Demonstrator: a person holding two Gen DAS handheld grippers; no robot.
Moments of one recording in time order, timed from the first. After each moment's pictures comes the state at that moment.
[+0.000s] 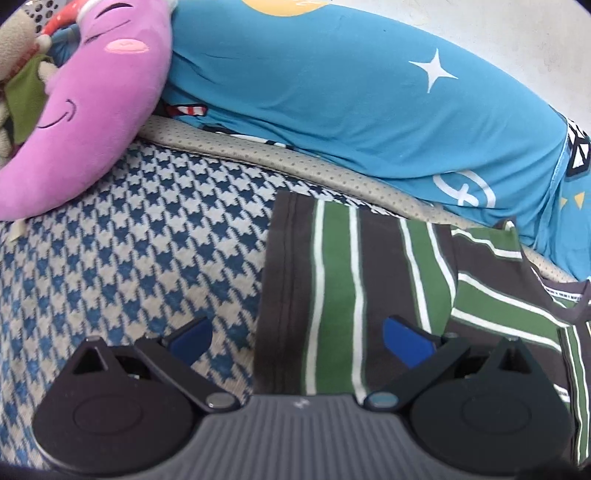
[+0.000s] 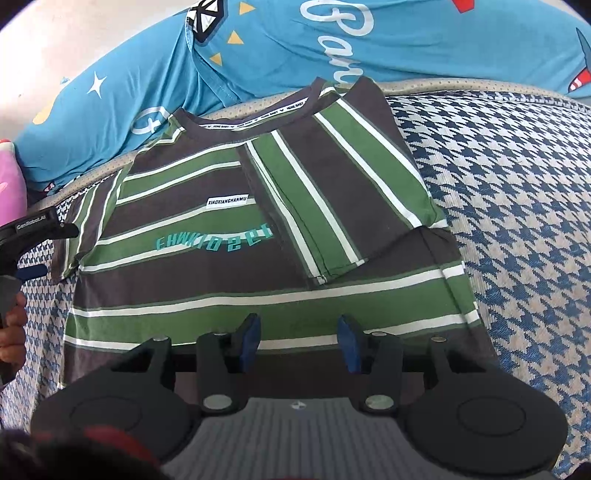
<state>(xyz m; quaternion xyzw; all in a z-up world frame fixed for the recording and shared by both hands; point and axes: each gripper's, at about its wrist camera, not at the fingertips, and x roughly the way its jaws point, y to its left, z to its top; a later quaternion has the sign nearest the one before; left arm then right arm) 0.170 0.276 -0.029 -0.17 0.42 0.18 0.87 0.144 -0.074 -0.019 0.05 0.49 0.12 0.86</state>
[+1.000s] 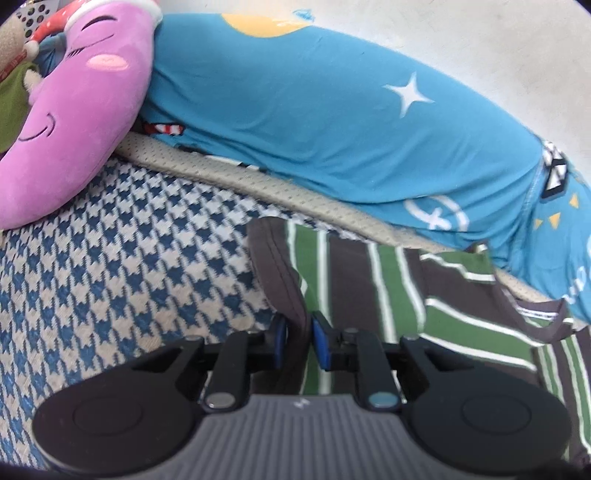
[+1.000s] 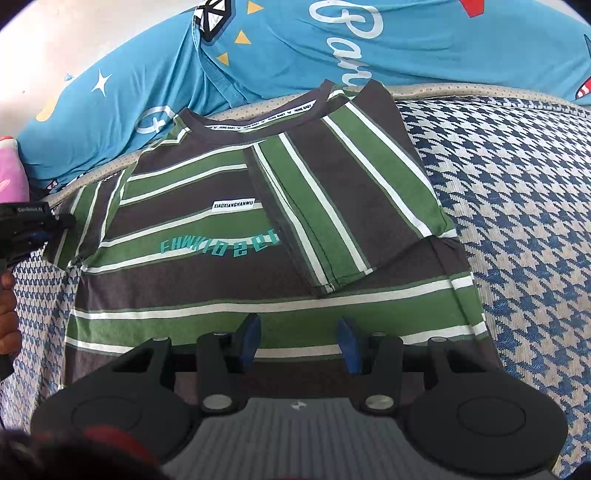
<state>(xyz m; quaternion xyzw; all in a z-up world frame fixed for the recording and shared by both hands) 0.175 0.262 -0.014 -0.19 0.37 0.15 0.90 0.146 -0.065 -0.015 0.05 0.49 0.12 0.86</state>
